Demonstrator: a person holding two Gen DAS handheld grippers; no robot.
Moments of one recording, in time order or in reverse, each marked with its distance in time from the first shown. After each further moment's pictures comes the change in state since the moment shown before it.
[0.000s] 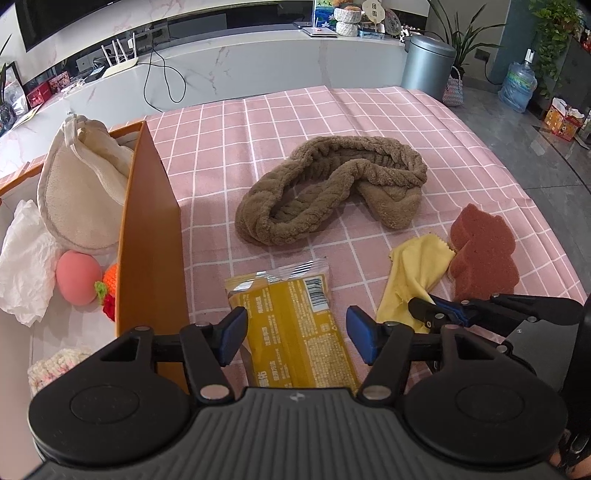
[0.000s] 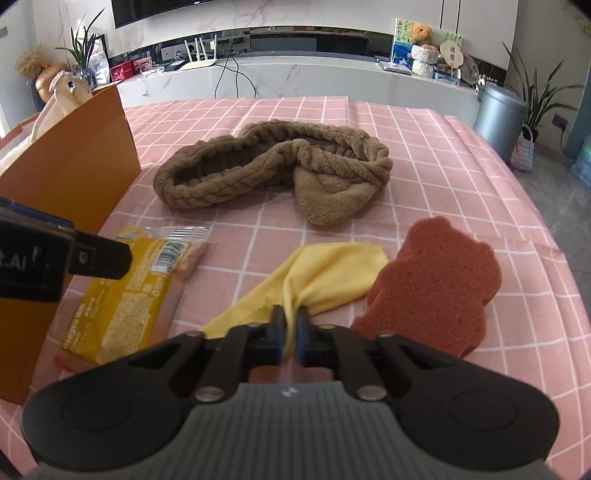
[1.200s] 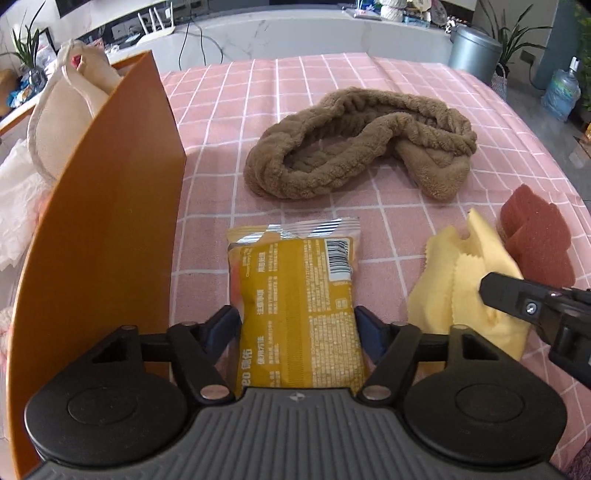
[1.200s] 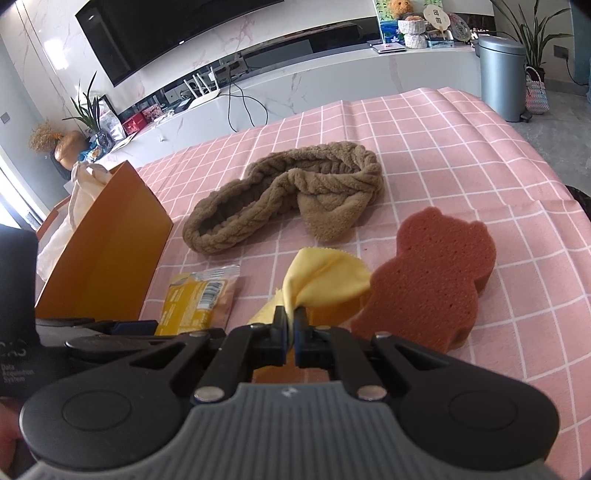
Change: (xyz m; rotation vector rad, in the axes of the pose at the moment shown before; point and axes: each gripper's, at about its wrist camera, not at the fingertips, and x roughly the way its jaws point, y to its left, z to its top) left arm 0.049 -0.010 -0.021 -0.108 0.038 0.100; right arm -0.027 -0.037 0.012 0.213 -0.017 0.193
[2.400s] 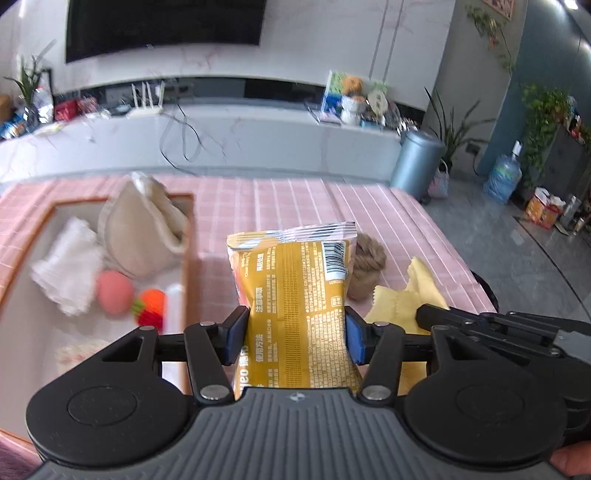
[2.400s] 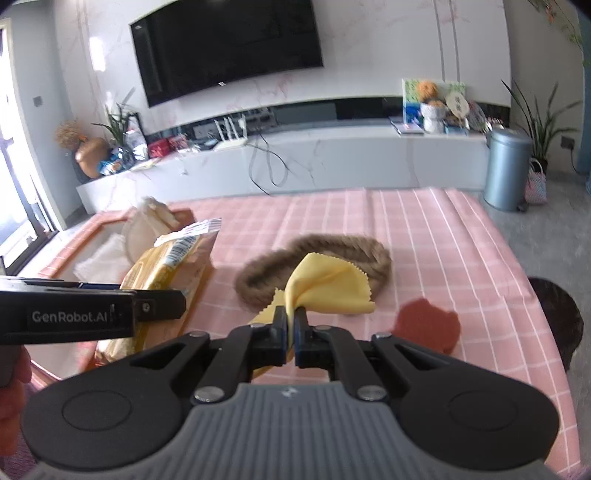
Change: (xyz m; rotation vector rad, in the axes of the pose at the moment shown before) left arm -0.149 0.041 -0.002 -0.055 -0.314 -0.171; right arm -0.108 0.066 0.003 -0.198 -0.217 -0.016
